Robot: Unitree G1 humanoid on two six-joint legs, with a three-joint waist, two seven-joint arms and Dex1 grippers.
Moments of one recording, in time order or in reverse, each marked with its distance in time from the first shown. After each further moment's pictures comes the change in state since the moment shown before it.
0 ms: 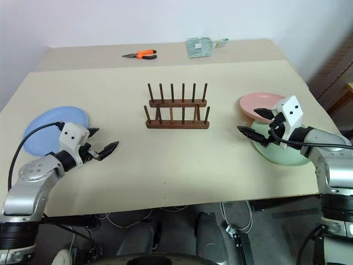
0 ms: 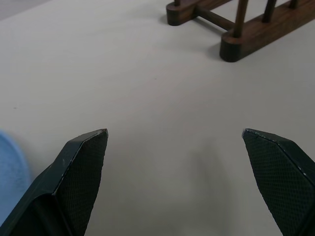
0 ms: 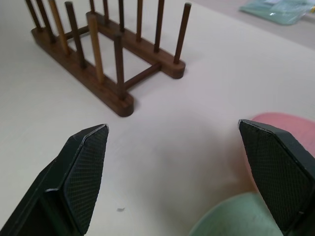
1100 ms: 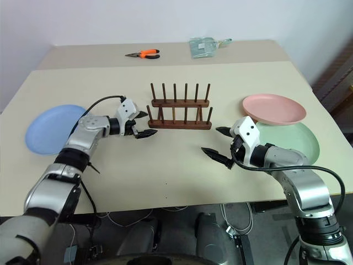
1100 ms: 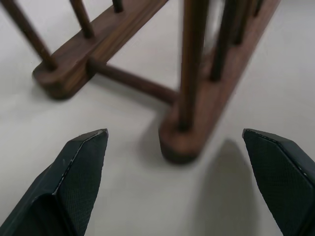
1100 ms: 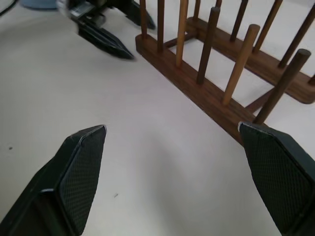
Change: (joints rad) left arm -0.809 -0.179 -0.352 1.112 0.188 -0.445 -0.380; right arm 0.155 0.118 0.151 -0.405 0.046 0.176 -0.124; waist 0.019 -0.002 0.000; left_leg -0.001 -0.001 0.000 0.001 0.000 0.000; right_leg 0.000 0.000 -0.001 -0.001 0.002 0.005
